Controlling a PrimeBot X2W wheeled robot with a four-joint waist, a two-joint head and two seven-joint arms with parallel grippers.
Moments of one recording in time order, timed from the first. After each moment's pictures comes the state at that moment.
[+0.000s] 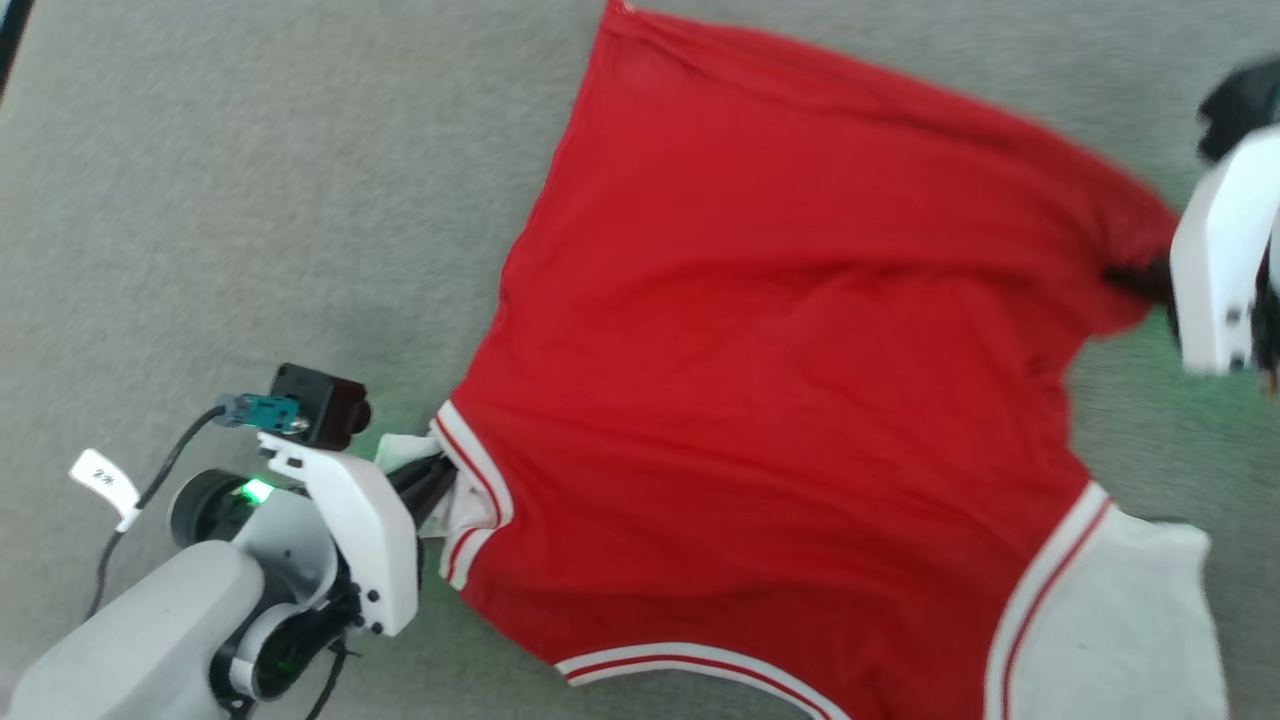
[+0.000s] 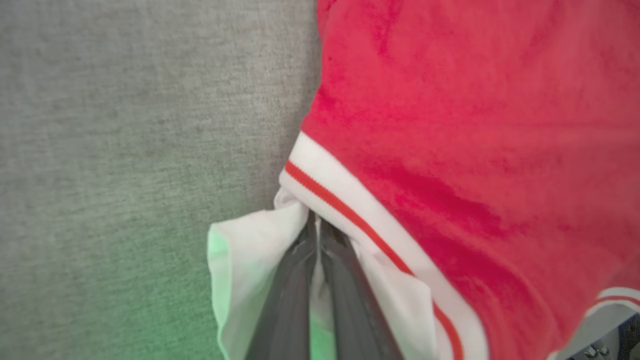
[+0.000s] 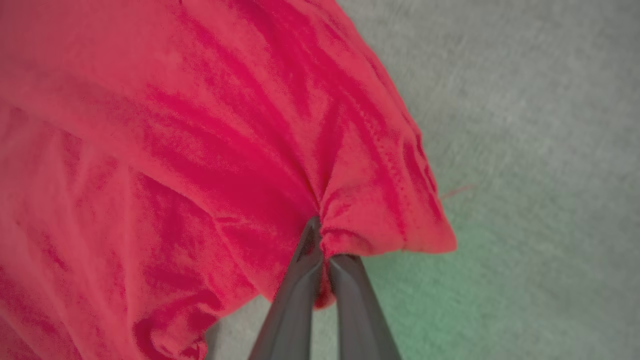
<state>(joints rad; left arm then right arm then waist) -0.52 0.73 -0.87 0.10 -1.07 0.12 0.24 -0.77 -0.62 0.35 0.30 0.81 0.13 1.01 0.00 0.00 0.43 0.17</state>
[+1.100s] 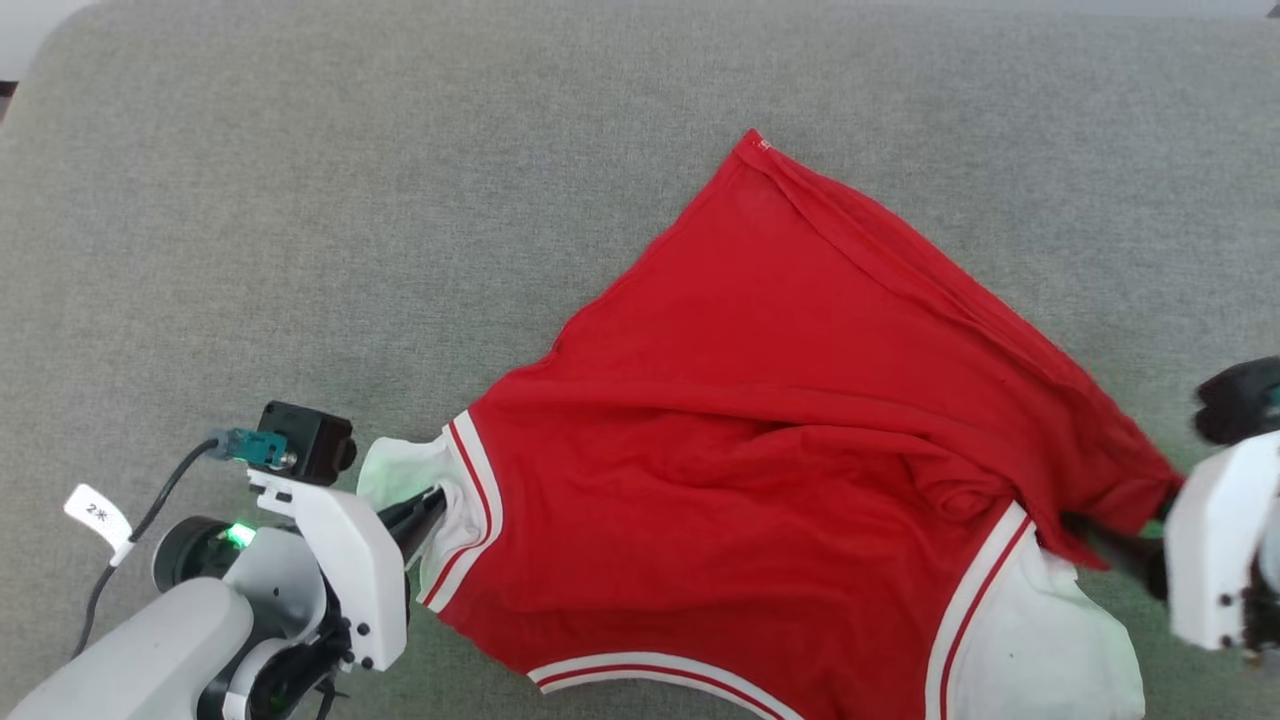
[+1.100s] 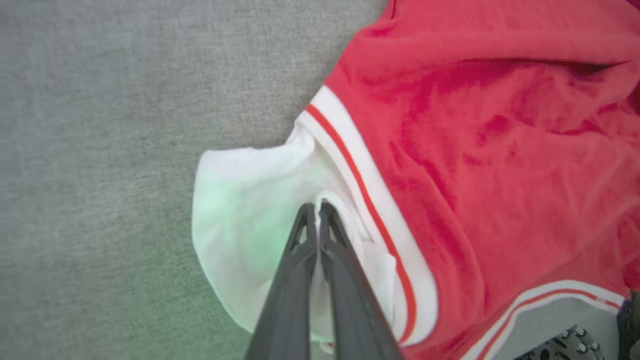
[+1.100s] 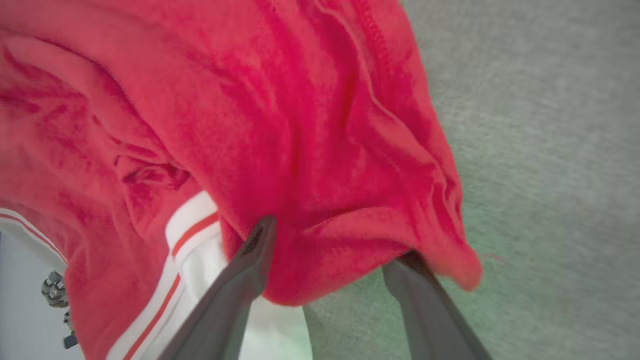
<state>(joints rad) -0.47 0.77 -0.87 0.06 -1.10 0.15 0.25 -0.14 -0.49 0.03 -0.10 0.69 0.13 0.99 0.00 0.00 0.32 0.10</state>
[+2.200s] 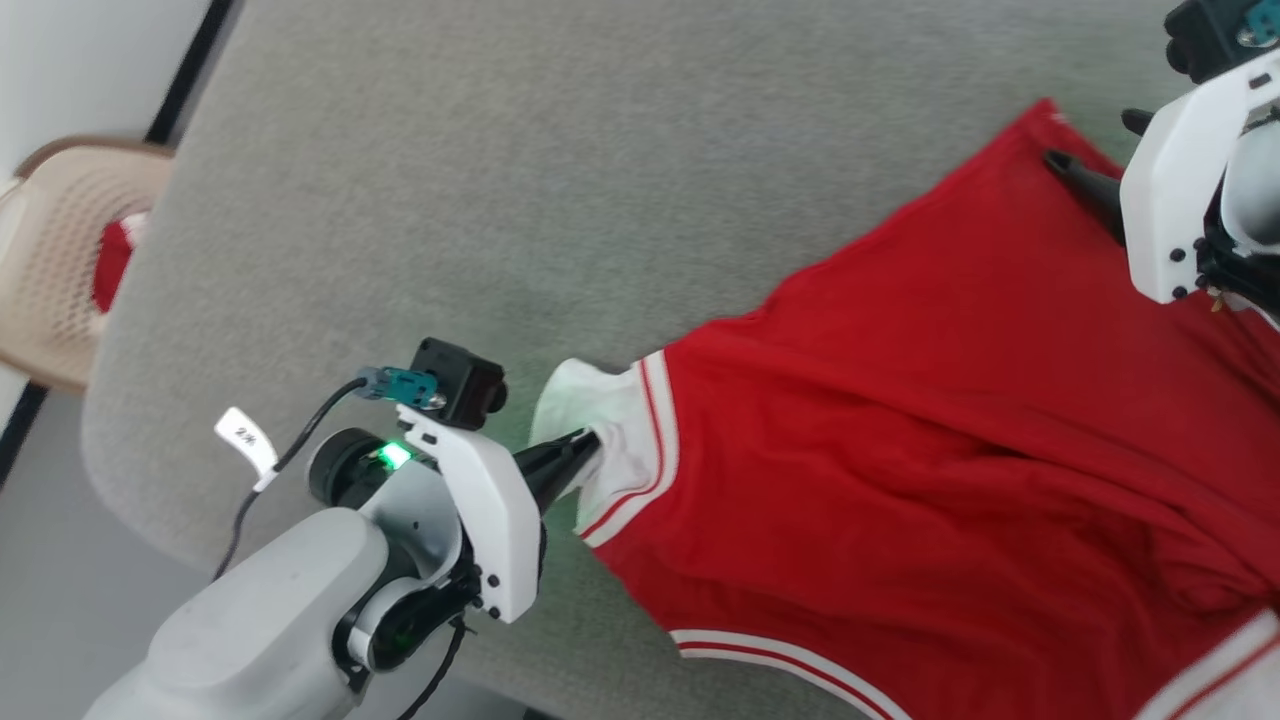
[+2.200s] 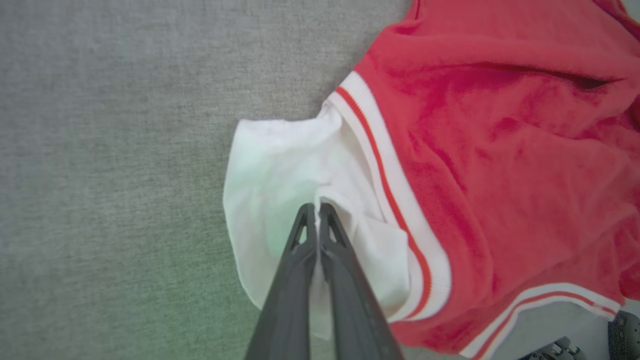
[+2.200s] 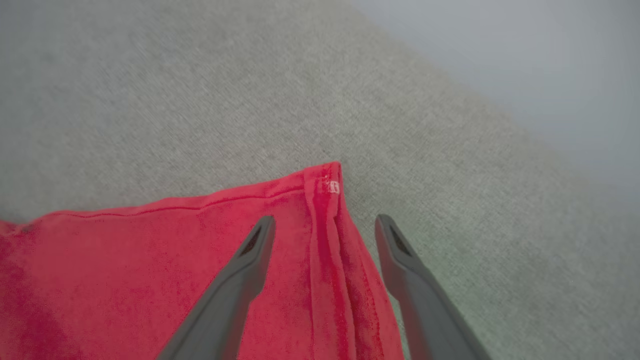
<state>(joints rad) -0.62 0.57 -0.95 0.13 -1.04 0.05 0.25 -0.90 -0.58 0.47 0.34 0.63 0.13 0.71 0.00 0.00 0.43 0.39</state>
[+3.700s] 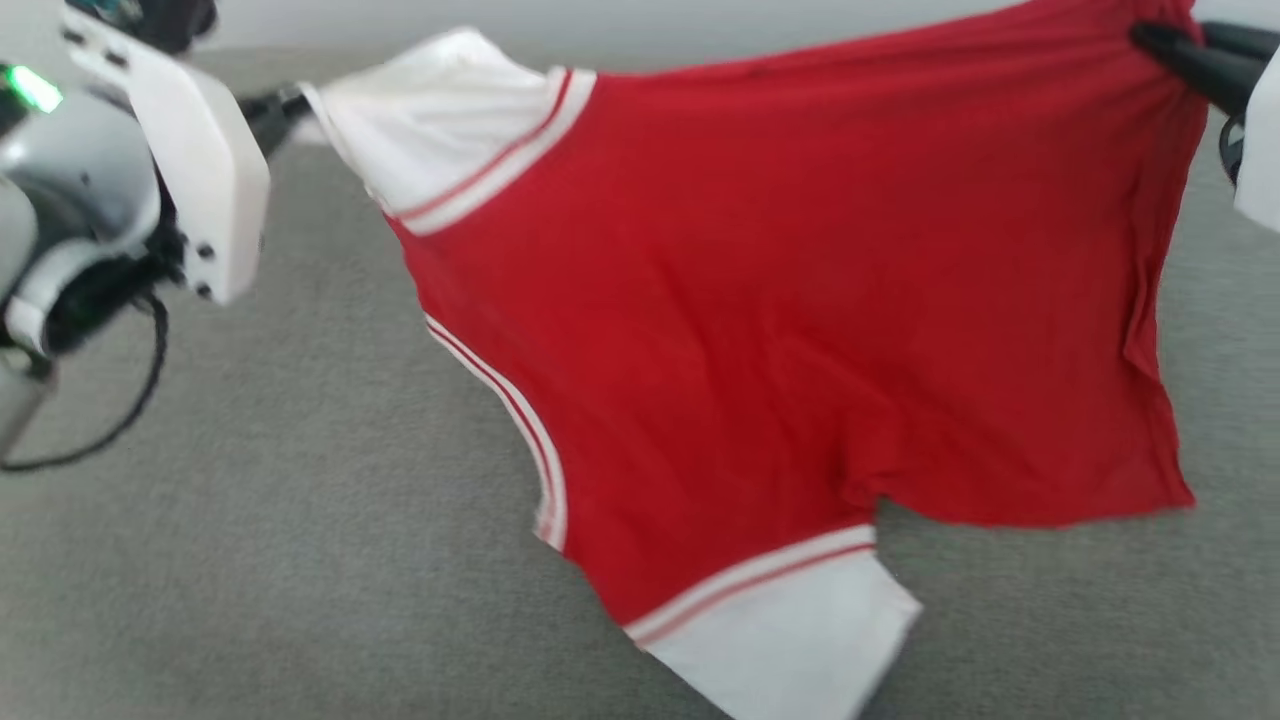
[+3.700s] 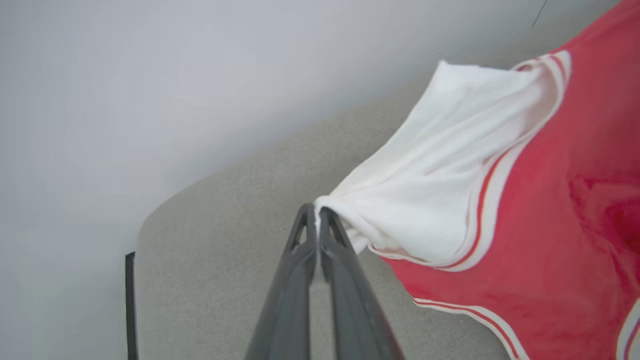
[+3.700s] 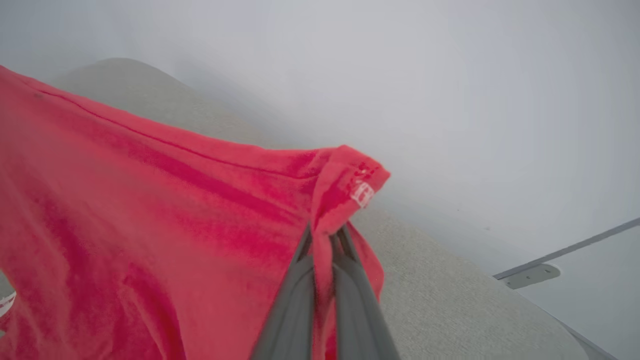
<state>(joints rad) -1.07 0.84 -0.85 0.16 -0.96 0.01 0.55 -1.07 -0.80 0.70 0.28 0.96 0.13 0.54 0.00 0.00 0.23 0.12</state>
